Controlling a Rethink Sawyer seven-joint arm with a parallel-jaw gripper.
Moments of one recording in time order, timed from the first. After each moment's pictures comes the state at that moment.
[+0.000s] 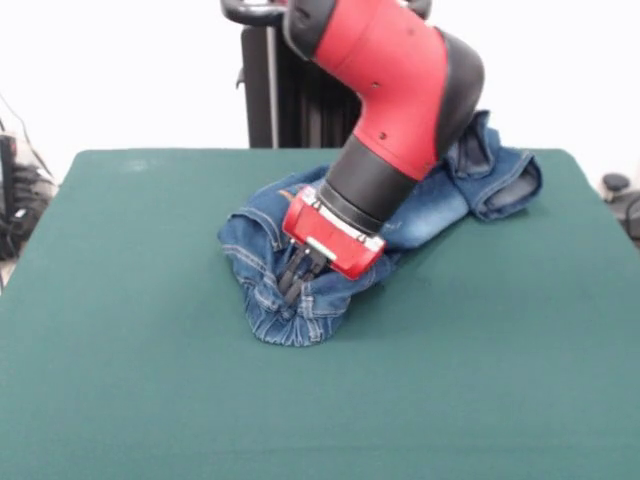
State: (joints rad) arm 0.35 -0.03 -0.70 1.45 0.25 0.07 2.17
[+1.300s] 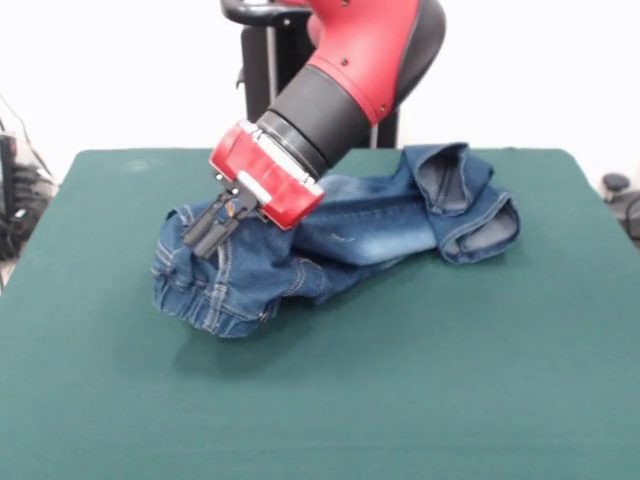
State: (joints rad) arm 0.37 0.01 -0.92 1.50 0.28 -0.16 2.17
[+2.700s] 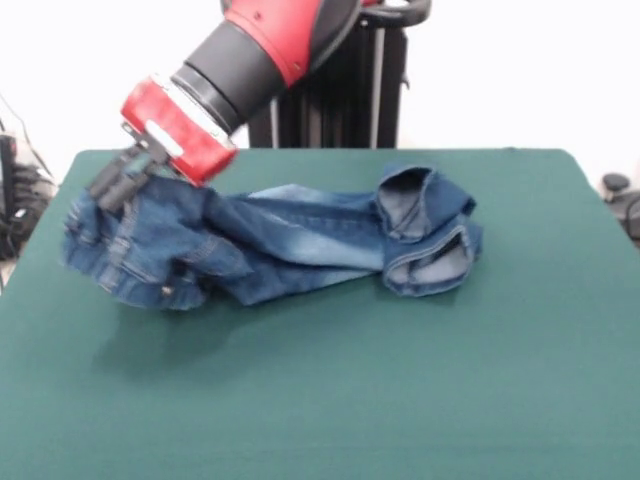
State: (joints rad) arm 0.24 -0.08 -0.93 1.56 0.11 -0.33 2.17
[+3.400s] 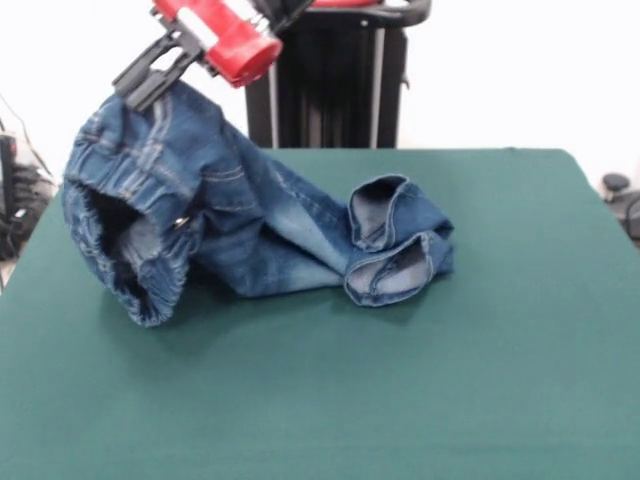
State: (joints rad) arm 0.36 -0.27 -0.97 1.57 0.04 -0.08 2.17
